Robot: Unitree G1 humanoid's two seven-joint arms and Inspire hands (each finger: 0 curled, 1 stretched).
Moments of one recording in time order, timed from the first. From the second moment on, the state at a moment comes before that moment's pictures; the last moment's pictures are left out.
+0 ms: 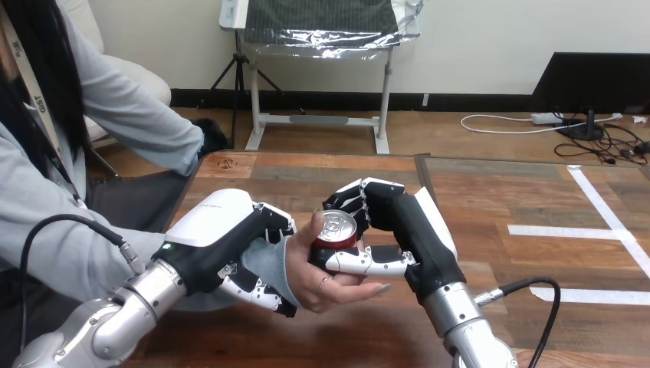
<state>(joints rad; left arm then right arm) -0.44 0.54 -0.33 0.86 0.62 -0.88 0.13 -0.33 -0.05 0.07 0.86 -0.16 -0.78 0.06</state>
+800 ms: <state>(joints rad) -0.44 0.54 -0.33 0.86 0.62 -0.88 0.13 -0.32 -0.05 0.07 0.83 -0.16 -0.76 0.06</state>
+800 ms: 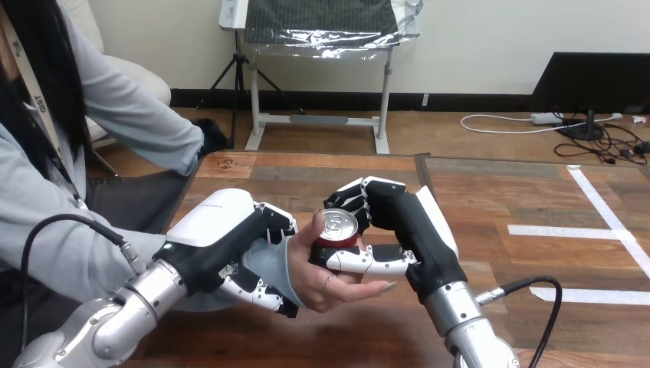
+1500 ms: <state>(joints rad) -0.45 0.53 -0.33 0.86 0.59 -0.88 0.10 -0.32 -0.05 0.08 0.83 -0.16 -0.76 0.07</state>
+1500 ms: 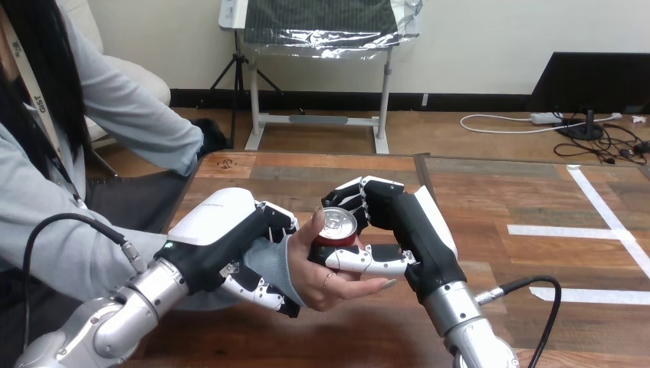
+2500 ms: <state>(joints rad) -0.45 0.54 -0.33 0.81 0.58 -0.88 0.09 -0.32 -0.09 0.08 0.75 -0.18 -0.63 0.11</state>
